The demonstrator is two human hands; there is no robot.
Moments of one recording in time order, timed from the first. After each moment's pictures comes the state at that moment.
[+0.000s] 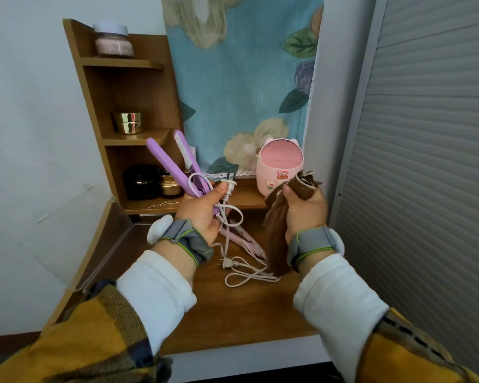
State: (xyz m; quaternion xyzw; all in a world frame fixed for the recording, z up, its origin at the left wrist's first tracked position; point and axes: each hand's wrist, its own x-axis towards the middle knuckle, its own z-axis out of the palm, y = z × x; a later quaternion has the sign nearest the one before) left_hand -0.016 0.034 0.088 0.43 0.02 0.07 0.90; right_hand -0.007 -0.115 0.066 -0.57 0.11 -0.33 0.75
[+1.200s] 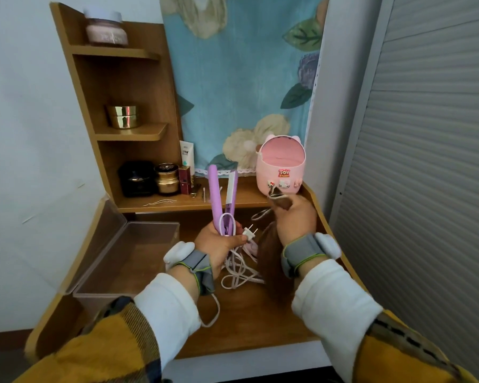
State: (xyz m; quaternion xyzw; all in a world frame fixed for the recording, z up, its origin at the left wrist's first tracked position) left_hand -0.006 0.025 0.015 0.65 0.02 -0.01 0.76; right_hand 0.005 -0.118 0.043 -0.83 0.09 -0.32 0.44
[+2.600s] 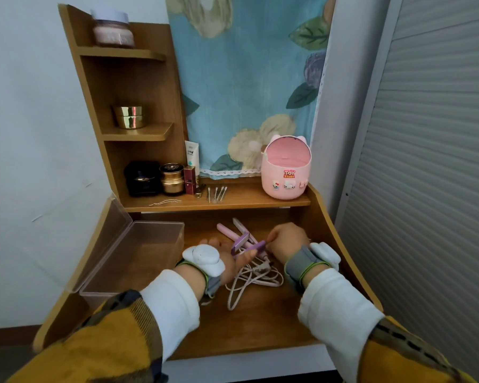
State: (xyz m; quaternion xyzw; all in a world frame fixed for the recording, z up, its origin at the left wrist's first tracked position) left_hand 0.000 0.043 0.004 0.99 -0.08 -0.06 0.03; right_hand 0.012 -0.113 0.032 -0.98 0.09 0.05 0.17
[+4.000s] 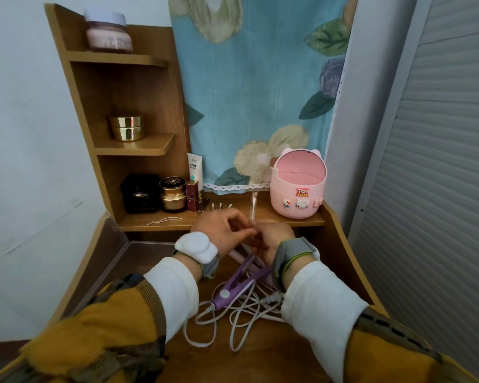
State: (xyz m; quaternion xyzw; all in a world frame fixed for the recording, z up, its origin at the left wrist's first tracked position) left_hand 0.073 0.052 0.046 0.91 -0.18 0.17 0.34; right_hand 0.069 -0.074 0.044 -0.63 0.14 0.05 0.76
